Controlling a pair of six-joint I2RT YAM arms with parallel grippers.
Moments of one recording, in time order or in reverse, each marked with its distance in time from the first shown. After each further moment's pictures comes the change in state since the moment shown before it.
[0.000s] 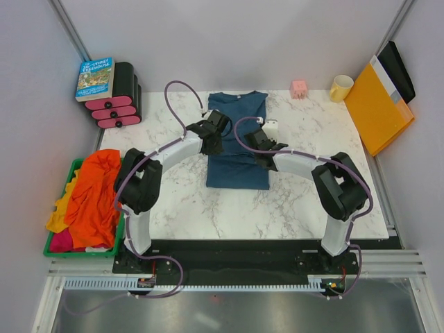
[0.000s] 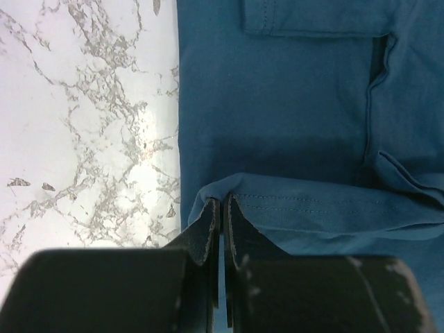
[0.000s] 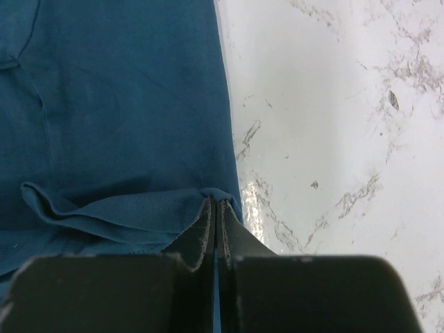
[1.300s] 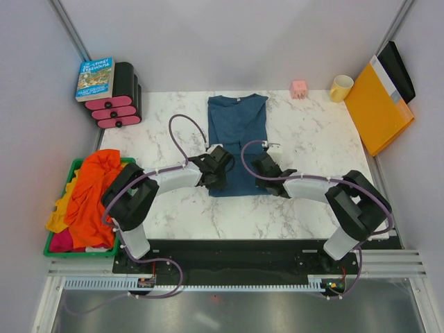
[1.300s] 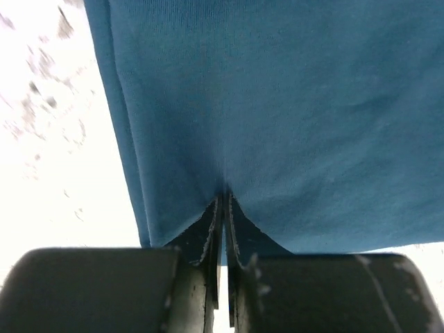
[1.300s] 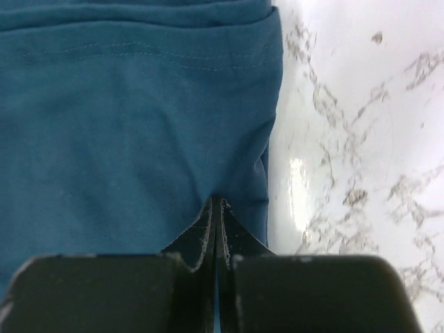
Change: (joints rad) left arm -0.151 -0.162 -0.420 0.168 0.124 -0.159; right arm 0.083 -0.194 -0.348 0.161 -0.167 0.116
